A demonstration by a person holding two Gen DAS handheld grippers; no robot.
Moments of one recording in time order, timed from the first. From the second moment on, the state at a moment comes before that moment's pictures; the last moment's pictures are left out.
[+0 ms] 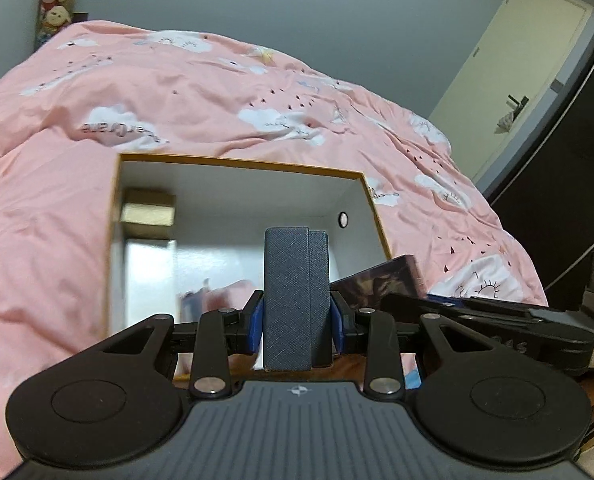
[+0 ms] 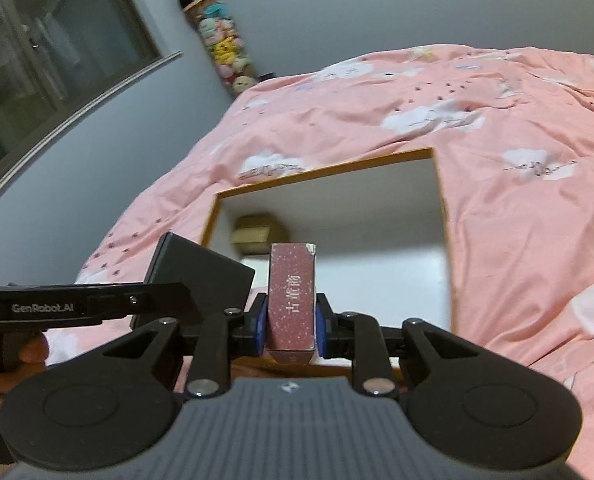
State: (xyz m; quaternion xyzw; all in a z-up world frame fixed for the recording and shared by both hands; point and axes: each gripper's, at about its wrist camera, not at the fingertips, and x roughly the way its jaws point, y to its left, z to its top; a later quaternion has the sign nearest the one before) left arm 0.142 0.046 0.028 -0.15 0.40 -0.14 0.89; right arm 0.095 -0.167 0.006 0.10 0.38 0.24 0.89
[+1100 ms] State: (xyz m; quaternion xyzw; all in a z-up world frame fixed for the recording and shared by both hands) left arm 0.198 -0.012 -0.047 -0.05 0.52 -0.06 0.85; right arm 0.159 -0.165 -0.063 0.09 0.47 0.19 0.86
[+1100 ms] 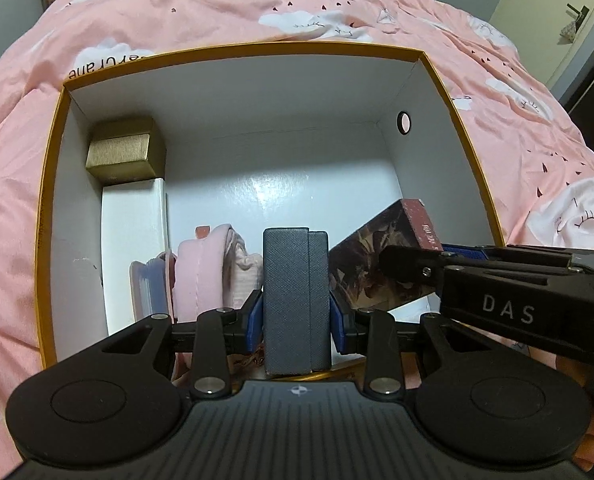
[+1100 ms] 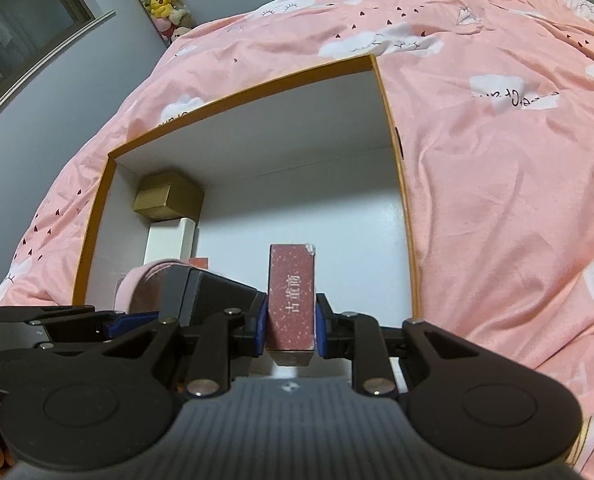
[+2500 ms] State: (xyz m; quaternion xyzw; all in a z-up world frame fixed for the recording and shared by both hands) left arm 0.173 0.080 -0.036 -0.19 0.48 -0.08 0.85; right arm 0.155 -0.115 -0.085 0.06 0.50 0.19 0.85
